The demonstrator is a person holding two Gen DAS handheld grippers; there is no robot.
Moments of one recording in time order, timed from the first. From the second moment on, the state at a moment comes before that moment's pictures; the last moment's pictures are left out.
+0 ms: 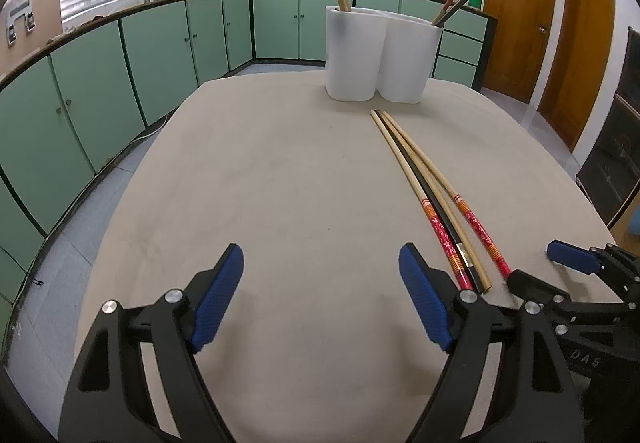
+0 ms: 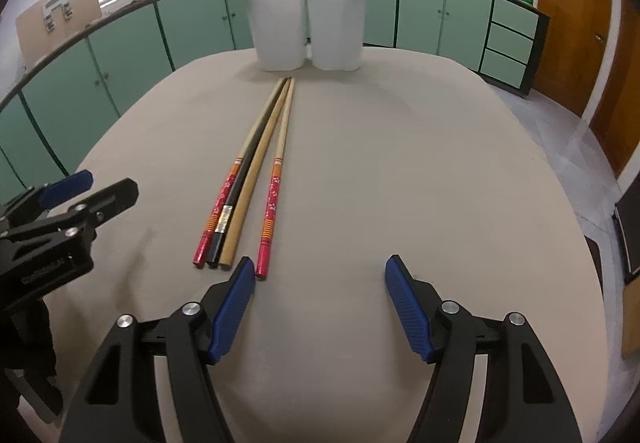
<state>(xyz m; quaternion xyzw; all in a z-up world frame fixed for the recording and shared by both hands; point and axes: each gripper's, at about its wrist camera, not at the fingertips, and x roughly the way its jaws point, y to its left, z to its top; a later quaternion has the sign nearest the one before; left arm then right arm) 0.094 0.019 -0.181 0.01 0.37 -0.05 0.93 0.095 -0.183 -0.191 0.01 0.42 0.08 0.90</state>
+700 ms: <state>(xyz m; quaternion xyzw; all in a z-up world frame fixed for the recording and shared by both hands) 0.093 0.008 -0.184 0.01 0.38 -0.05 0.92 0.096 -0.160 -0.191 -0.01 0.42 0.12 0.90</state>
